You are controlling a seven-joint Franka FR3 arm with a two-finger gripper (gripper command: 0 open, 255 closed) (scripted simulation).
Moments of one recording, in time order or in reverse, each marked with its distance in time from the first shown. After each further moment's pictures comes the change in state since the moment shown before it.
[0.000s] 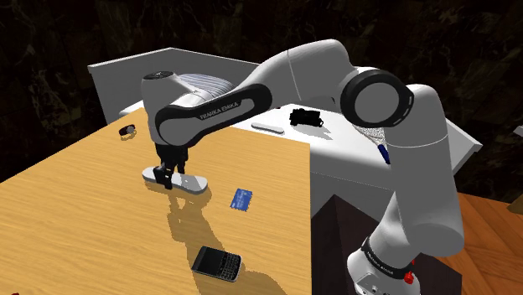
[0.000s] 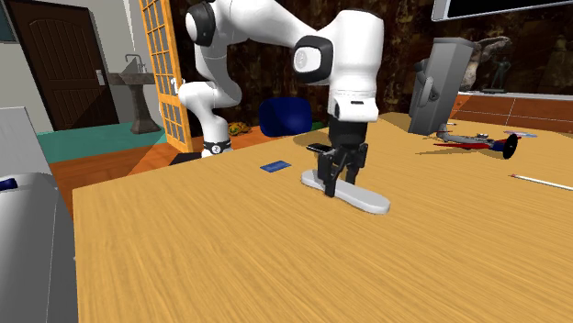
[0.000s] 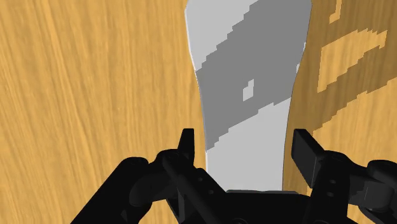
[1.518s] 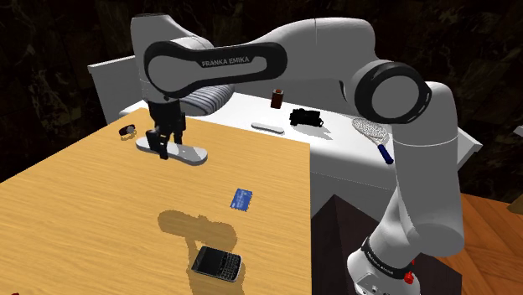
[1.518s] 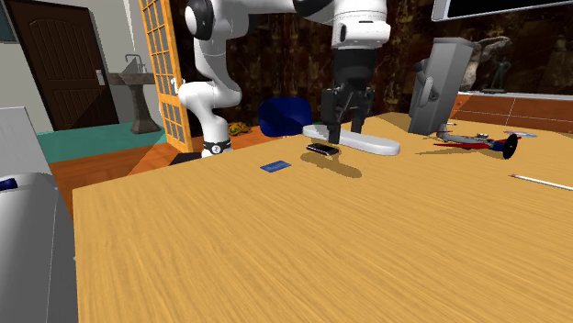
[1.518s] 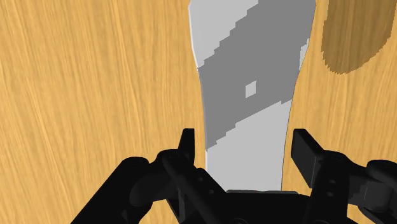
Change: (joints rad) arm 0.004 -0.076 0.017 0.191 0.030 -0.263 -0.026
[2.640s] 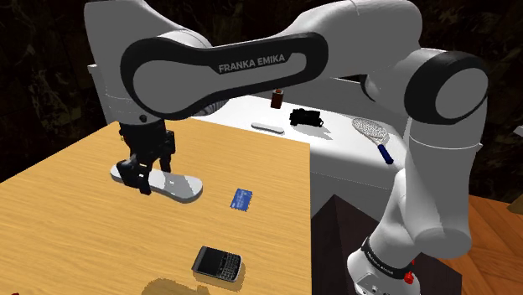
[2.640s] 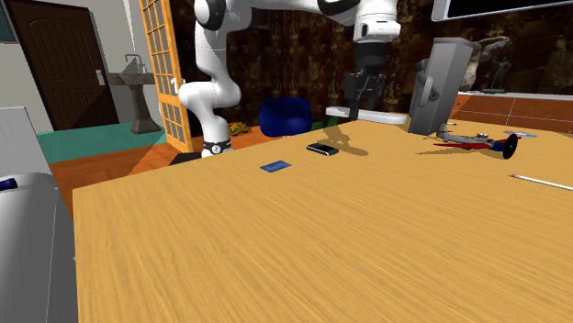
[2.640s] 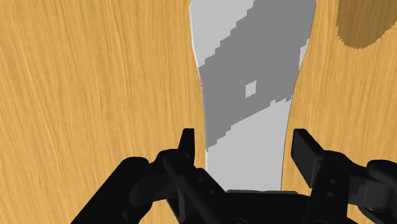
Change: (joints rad) arm 0.130 -0.156 0.079 -0.177 0.022 0.013 0.220
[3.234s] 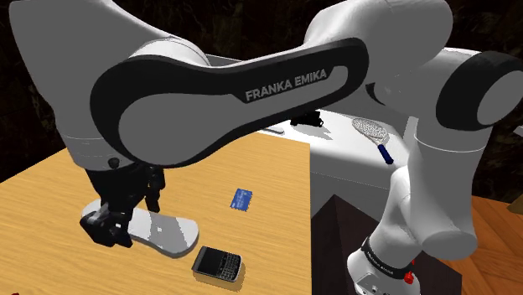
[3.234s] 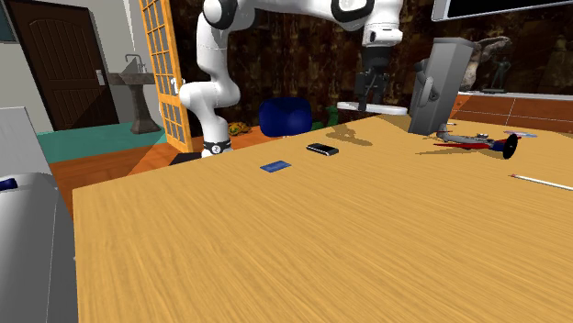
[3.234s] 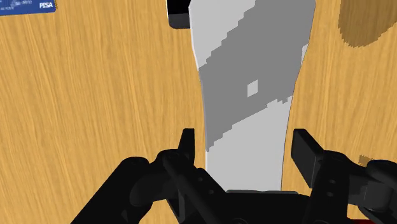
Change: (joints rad) arm 0.121 -0.033 0.065 -0.048 -0.004 0.007 0.190
